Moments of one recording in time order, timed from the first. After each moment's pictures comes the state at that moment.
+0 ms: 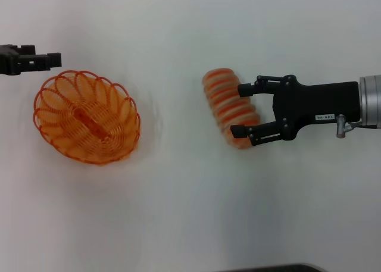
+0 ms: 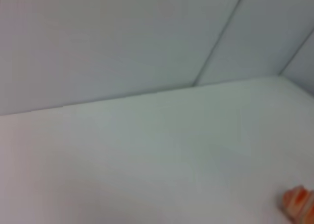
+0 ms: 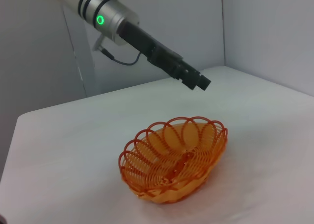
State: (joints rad) left arm -0.60 -1.99 0.50 0.78 2.31 1.48 -1.85; right arm 0.49 2.08 -0.75 -0.64 -2.05 -1.59 1.21
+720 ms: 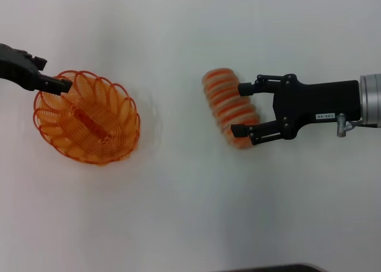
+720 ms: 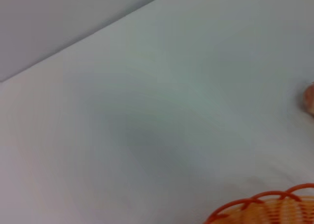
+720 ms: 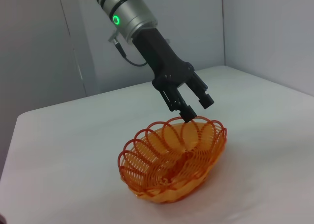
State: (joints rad) left arm -0.72 -2.02 0.71 0.87 2.59 1.43 -1.87; right arm 0.49 2.08 -0.76 -0.65 -2.05 -1.59 1.22
